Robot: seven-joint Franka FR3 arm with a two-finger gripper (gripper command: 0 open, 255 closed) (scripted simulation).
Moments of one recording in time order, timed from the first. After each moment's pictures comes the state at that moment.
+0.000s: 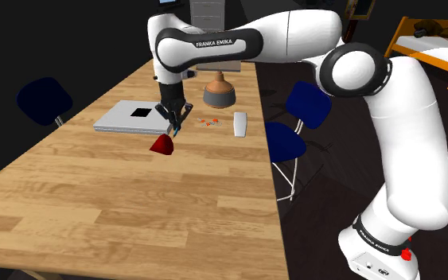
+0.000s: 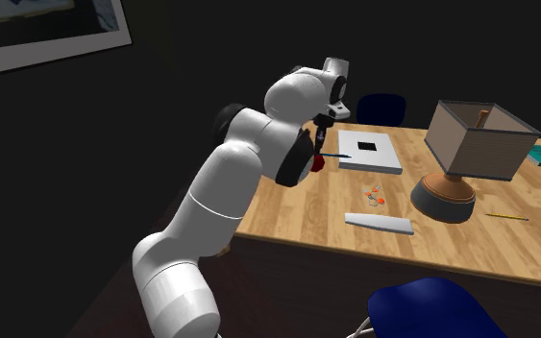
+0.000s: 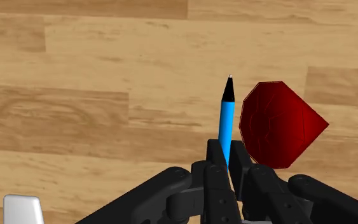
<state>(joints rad) -0.03 0.64 0.52 -1.16 -0.22 1.68 1.32</state>
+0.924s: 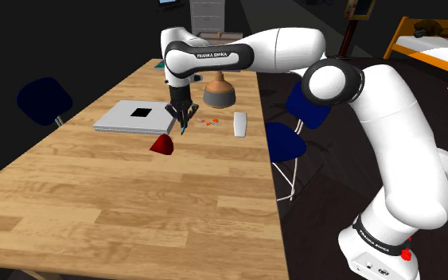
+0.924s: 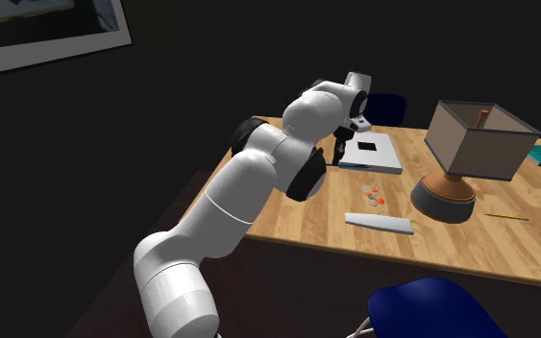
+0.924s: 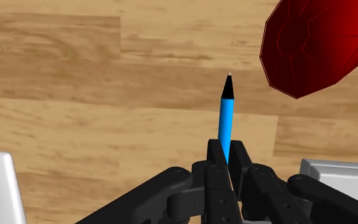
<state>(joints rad) -0.06 0.79 0.48 -1.01 -0.26 1.67 1.21</state>
